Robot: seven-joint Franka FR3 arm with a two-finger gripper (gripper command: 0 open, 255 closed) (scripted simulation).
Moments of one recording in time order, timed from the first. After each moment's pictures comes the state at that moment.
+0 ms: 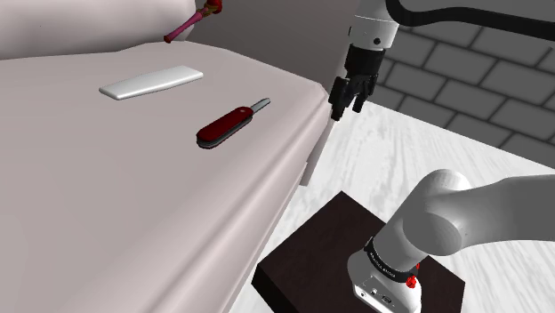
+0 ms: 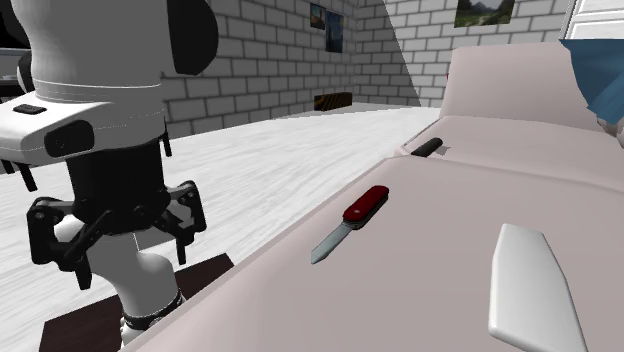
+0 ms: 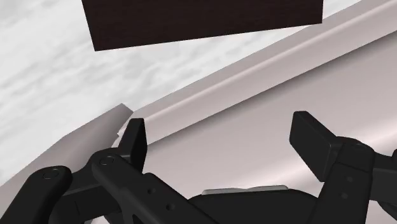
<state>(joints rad) 0.02 -0.79 0.03 -2.39 -0.05 1.51 0.14</state>
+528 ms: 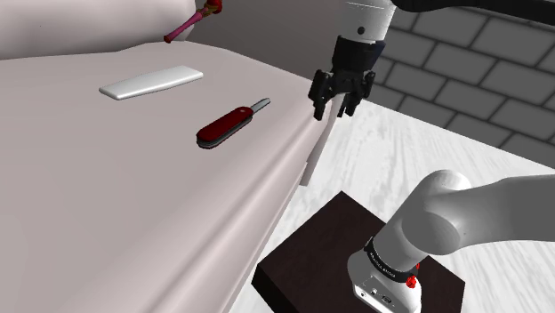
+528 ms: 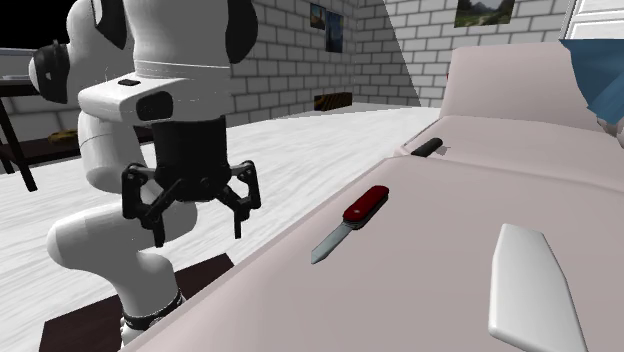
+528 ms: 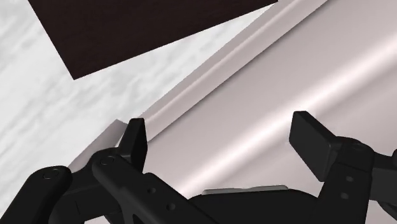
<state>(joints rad) 0.00 -0.78 0.19 -2.34 0.09 1.49 0.47</state>
